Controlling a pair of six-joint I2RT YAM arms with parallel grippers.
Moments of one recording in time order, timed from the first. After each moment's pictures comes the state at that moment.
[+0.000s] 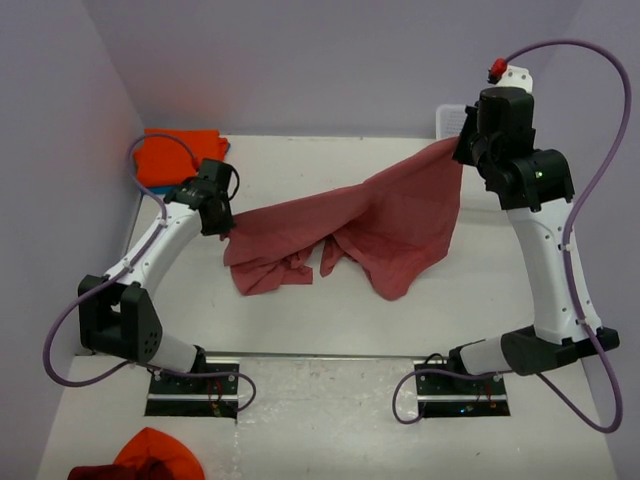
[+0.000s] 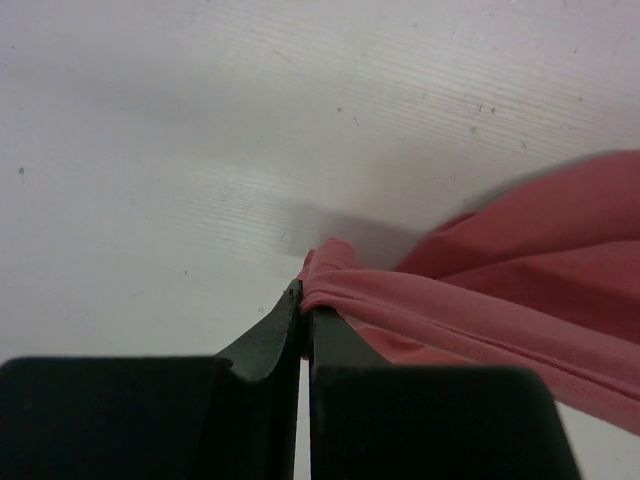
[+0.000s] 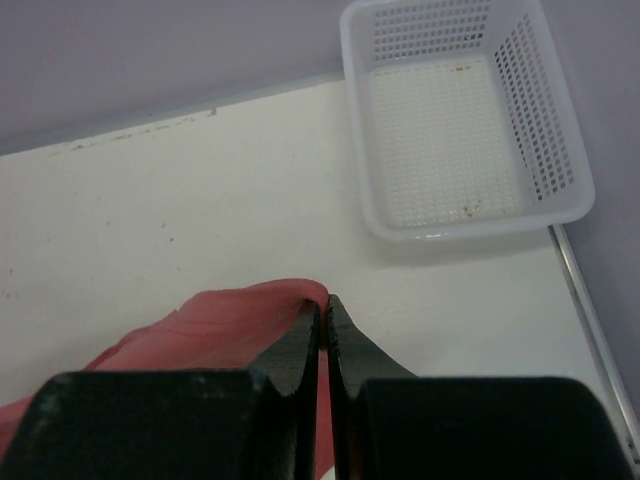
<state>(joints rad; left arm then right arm) -0.24 1.46 1.22 -0.82 -0.29 -0.41 0.29 1.41 1.96 -1.03 0.42 0.31</state>
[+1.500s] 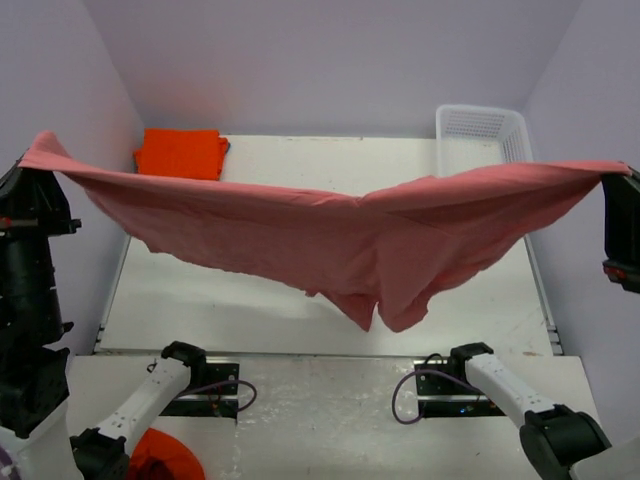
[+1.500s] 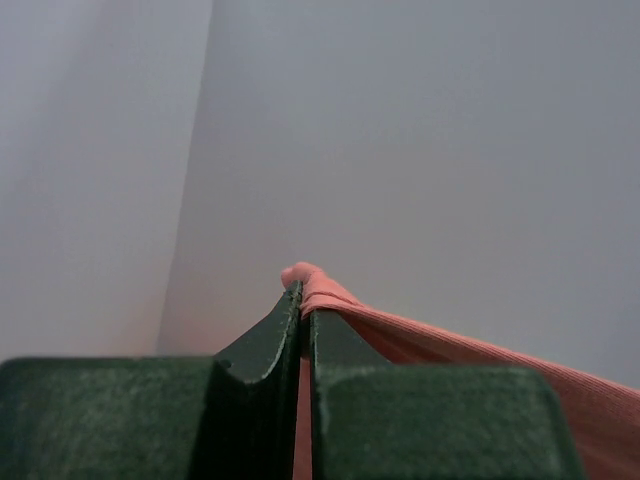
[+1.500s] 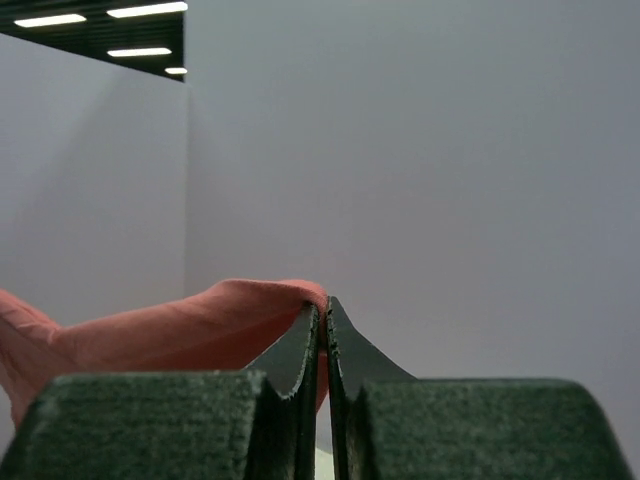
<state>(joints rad) -0.29 0.72 1.68 -0.43 -0.41 -0.07 0.20 0.94 2.27 -0.71 -0.23 0.09</state>
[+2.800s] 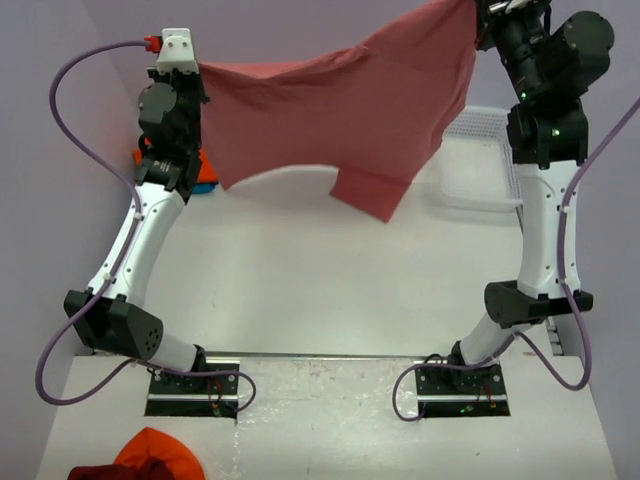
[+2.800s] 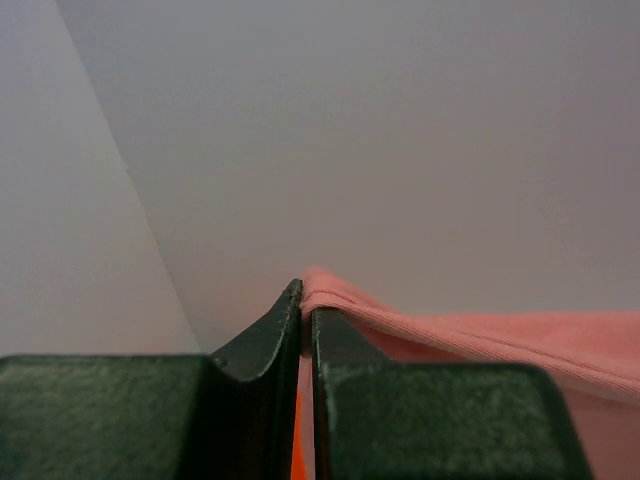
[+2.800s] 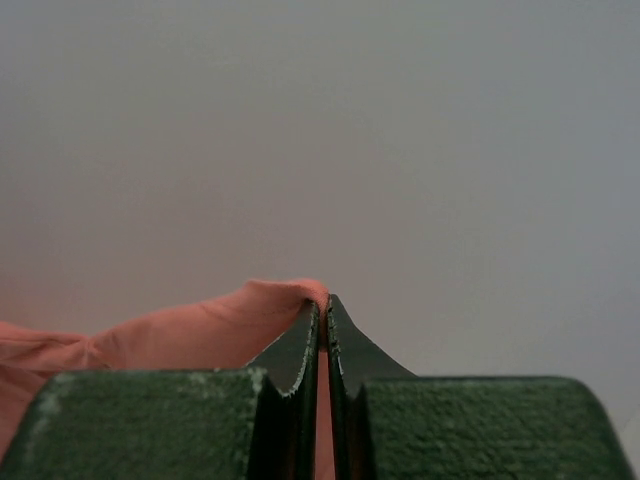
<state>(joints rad) -0.21 1.48 1.59 0.18 -0.35 0.19 0.12 1.71 2.42 -0.32 -0.20 -0.16</state>
